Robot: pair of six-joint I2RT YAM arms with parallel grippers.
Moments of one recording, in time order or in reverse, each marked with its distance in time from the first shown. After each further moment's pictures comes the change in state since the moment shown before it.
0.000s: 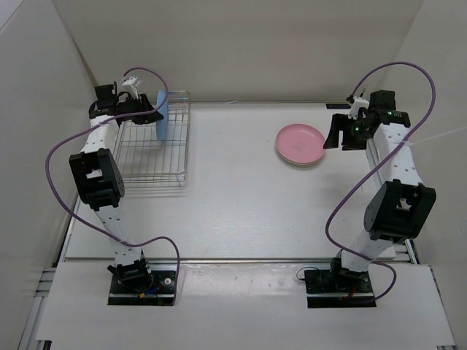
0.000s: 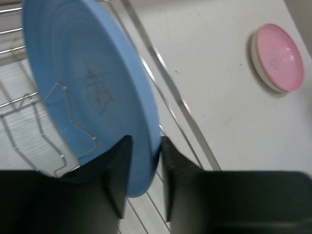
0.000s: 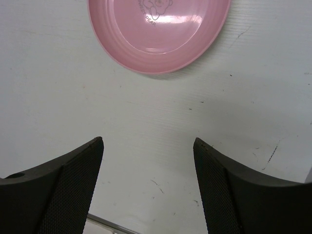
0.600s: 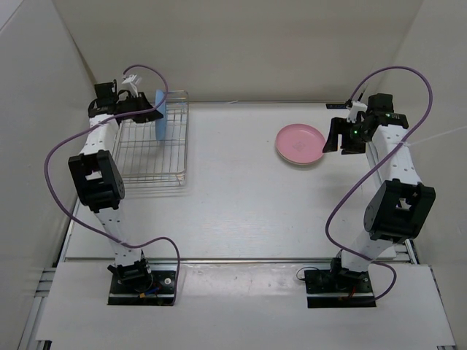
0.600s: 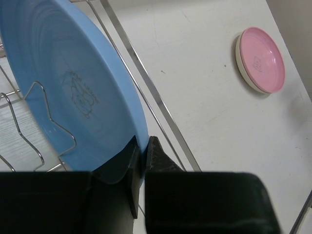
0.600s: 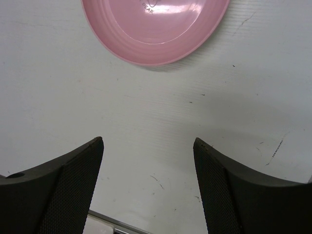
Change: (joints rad) left arm -0.011 -0.029 -0.001 -0.027 0.018 -0.053; right arm 0.000 0.000 -0.034 -0.003 0.011 -0.002
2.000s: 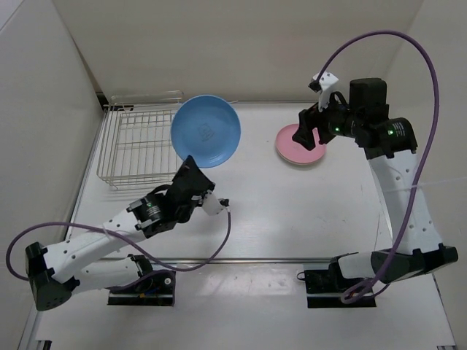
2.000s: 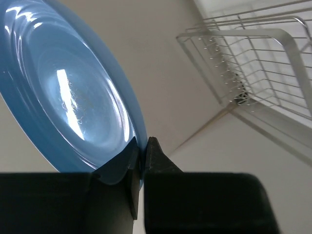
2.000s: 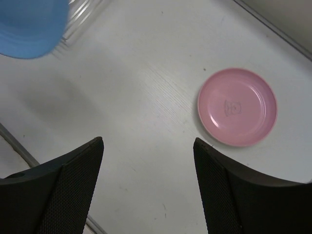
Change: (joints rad) left arm -1.194 -1.091 -0.887 -0.105 -1.591 1.739; right arm 0.409 -0.319 0.223 -0.074 -0.022 -0.143
